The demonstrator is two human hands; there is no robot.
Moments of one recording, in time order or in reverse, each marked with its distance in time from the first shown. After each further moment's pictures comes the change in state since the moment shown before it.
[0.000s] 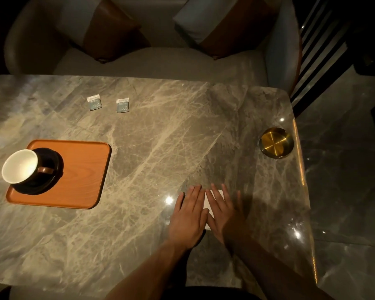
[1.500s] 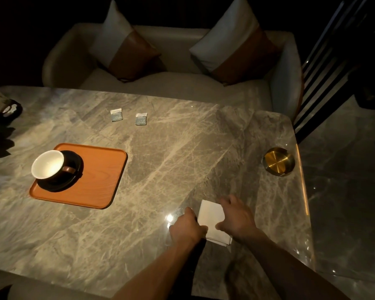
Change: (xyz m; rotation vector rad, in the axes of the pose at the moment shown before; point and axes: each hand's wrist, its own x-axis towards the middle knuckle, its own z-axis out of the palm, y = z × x) left_hand -0.001 0.012 -0.030 -0.417 -0.207 -0.694; right_hand 0.033 0.010 -0.038 0.094 -0.247 0.185
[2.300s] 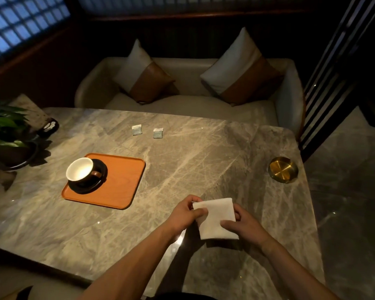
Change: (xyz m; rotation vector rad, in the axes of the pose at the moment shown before) left_hand -0.035 -0.020 -0.075 -0.761 -0.152 0.297; right_hand -0.074 -0.018 -0.038 1.165 -0.098 -0.061
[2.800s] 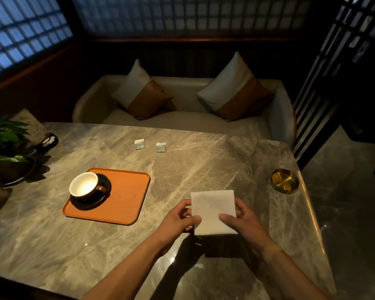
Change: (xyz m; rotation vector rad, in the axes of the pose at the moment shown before) left_hand -0.035 0.021 -0.062 -0.114 -0.161 0.153; right_hand -0.017 -0.063 0.045 0.215 0.102 -0.169
